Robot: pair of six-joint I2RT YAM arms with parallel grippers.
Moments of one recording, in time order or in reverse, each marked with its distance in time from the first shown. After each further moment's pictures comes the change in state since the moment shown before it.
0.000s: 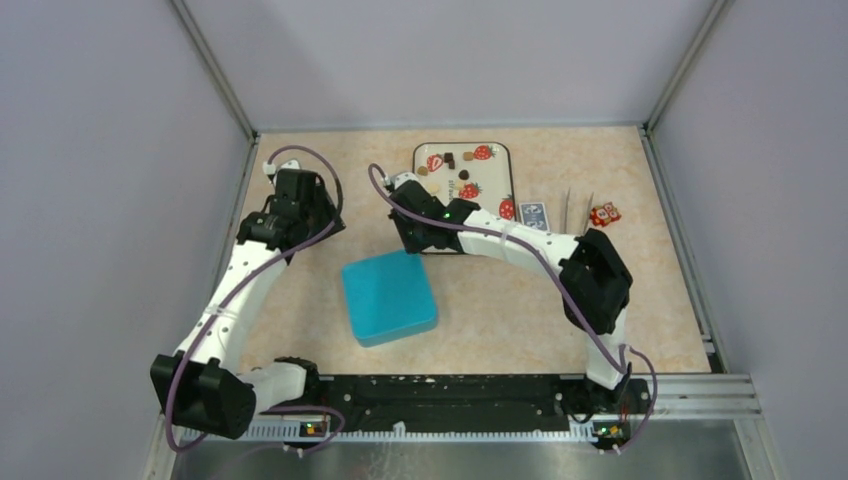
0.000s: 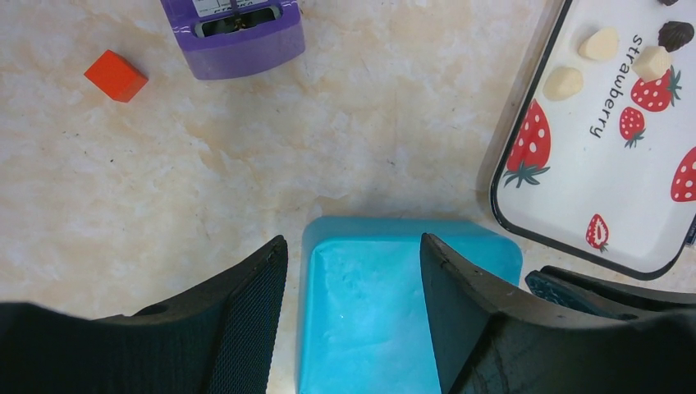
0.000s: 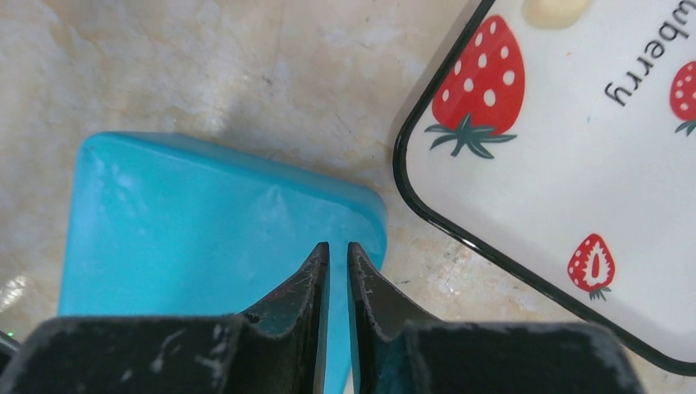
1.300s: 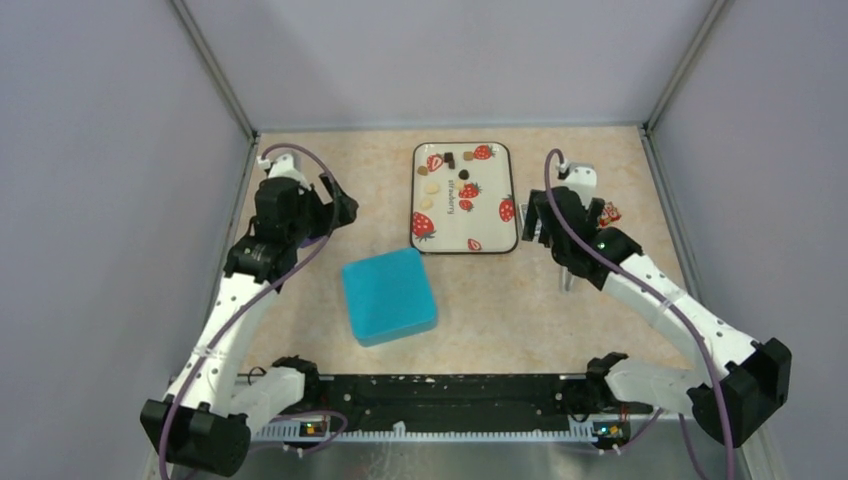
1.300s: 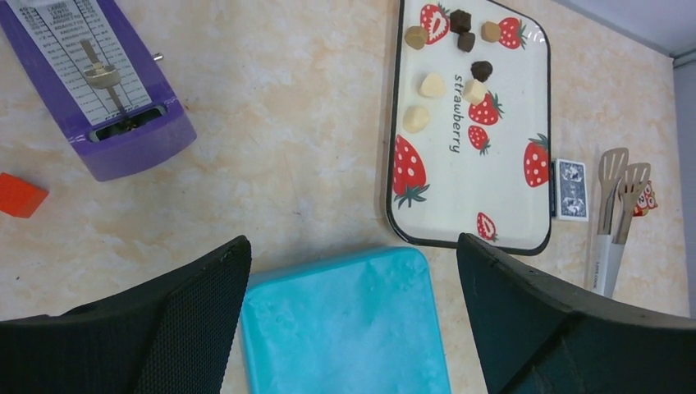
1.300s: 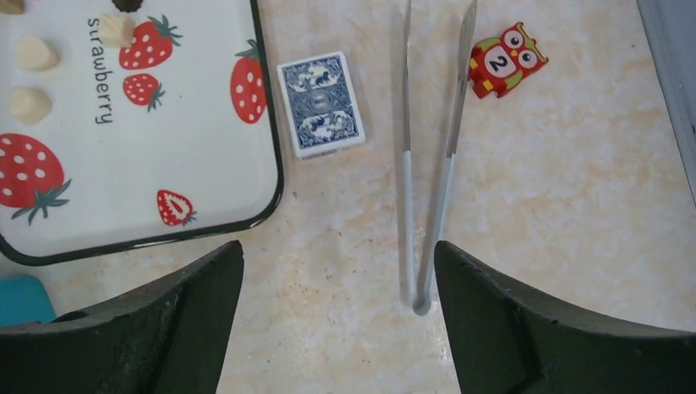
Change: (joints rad) left arm 0.009 -0.185 -0.116 0.270 0.187 0.080; right arm -0.355 -0.826 -0.600 -0.076 0.439 0.124
